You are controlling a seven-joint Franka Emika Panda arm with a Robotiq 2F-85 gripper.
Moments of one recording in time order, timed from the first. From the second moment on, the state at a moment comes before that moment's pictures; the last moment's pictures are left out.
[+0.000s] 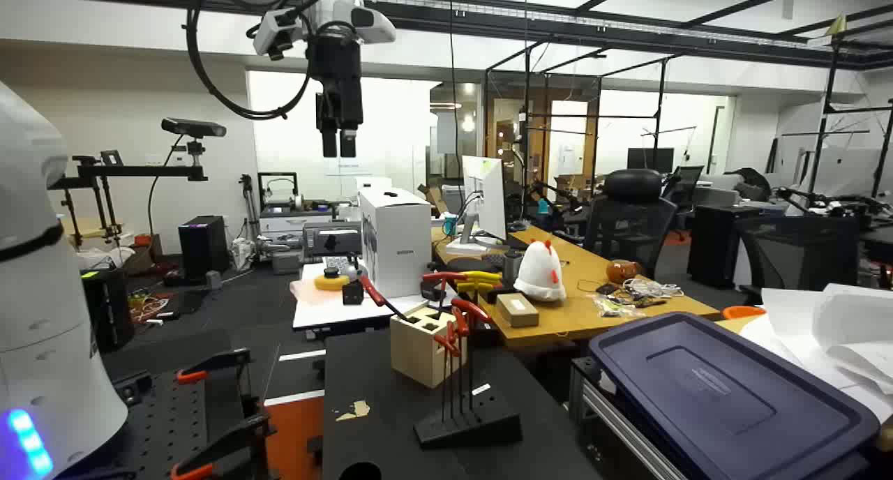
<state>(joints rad) 0.01 -0.60 0.00 -2.50 -0.02 1.91 0.02</state>
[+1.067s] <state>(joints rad) 0.01 -0.60 0.00 -2.50 -0.02 1.91 0.02</state>
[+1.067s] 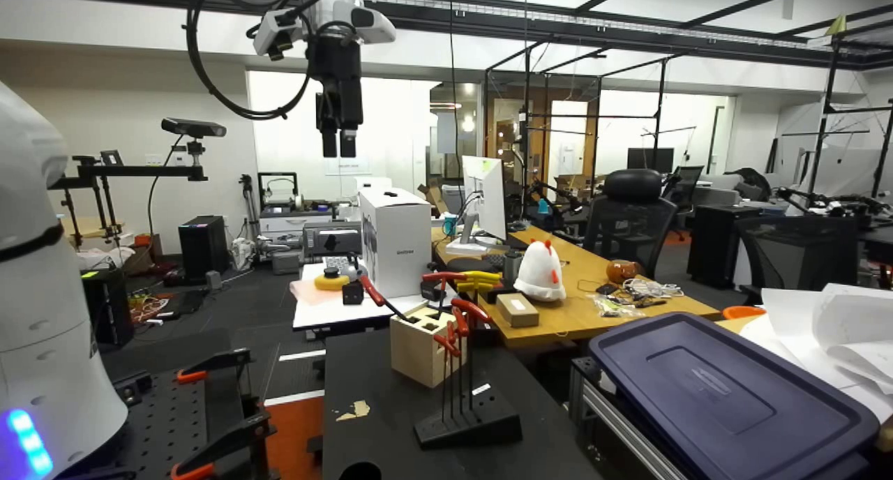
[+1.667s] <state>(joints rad) -0.03 -0.47 -0.04 -2.56 -0.02 2.07 0.02</state>
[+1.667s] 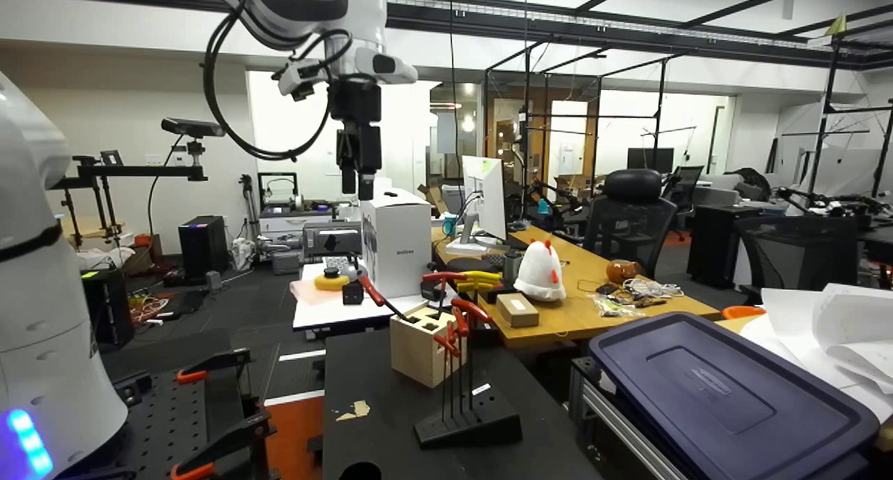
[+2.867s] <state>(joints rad) 0.00 0.32 0.02 -2.31 0.37 2.69 0.23</state>
